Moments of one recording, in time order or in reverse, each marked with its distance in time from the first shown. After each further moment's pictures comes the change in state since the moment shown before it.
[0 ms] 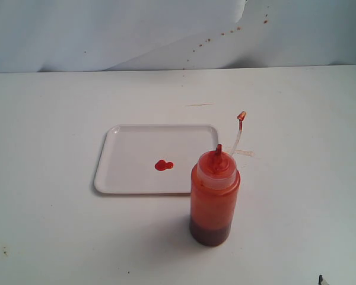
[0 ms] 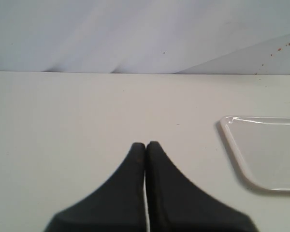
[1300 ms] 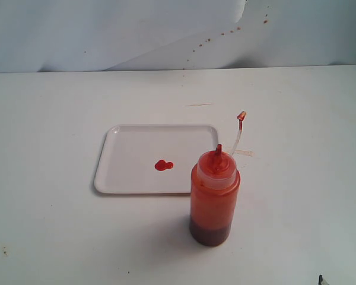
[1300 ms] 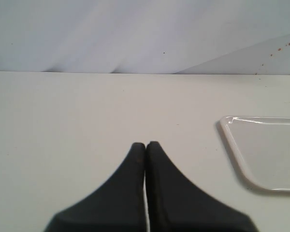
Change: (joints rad) left arm 0.000 0.000 0.000 0.000 0.000 0.000; right arm -0.045 0.004 0.454 0.171 -0.071 -0.002
